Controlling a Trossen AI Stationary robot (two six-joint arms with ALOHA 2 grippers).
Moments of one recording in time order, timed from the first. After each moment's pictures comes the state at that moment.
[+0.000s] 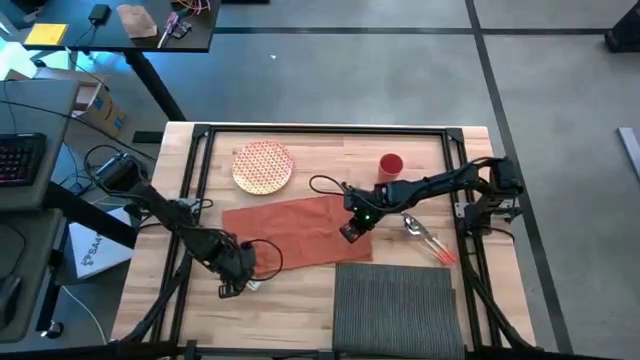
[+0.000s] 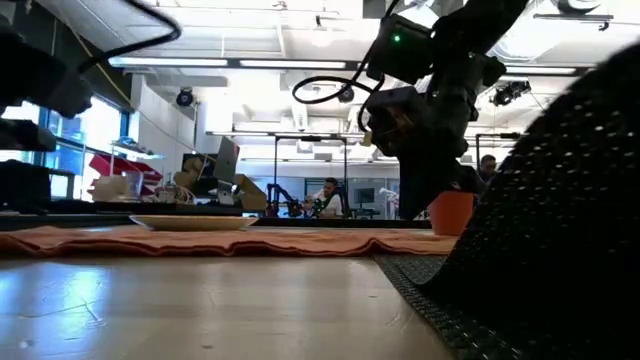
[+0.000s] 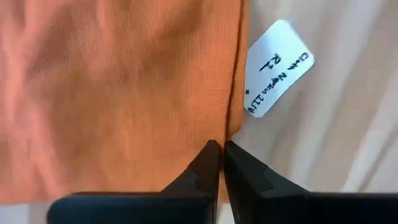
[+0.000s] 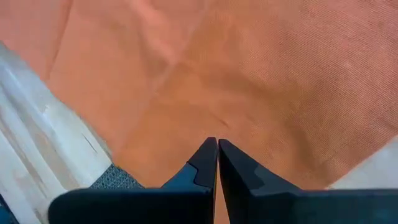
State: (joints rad) left arm -0.64 1.45 0.75 -0.73 0.04 -0.83; right arm -0.03 1.74 0.99 -0.38 -0.19 0.83
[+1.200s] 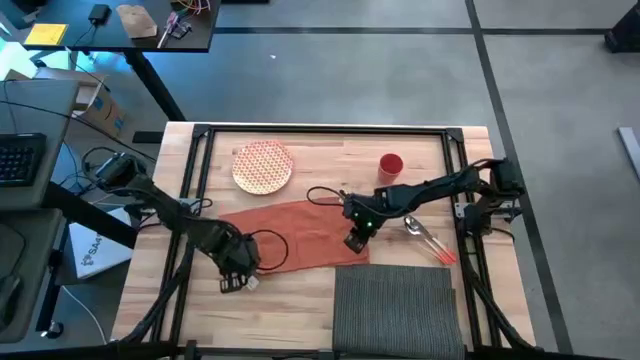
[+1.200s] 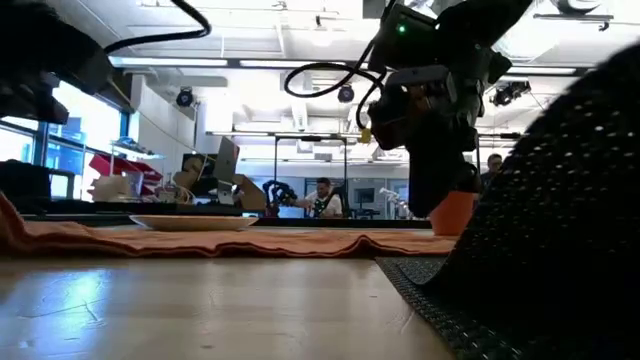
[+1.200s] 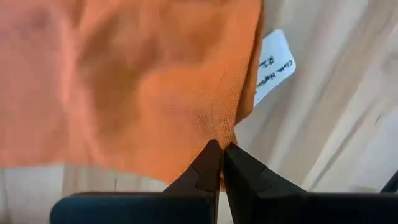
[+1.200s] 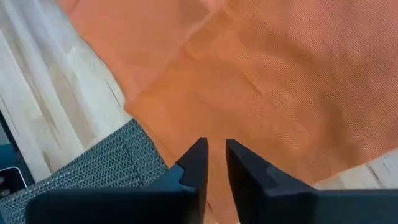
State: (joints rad) left arm -0.55 1.43 0.85 -0.88 0.13 -0.80; right arm 0.02 1.74 0.99 -0.38 -0.29 0.69
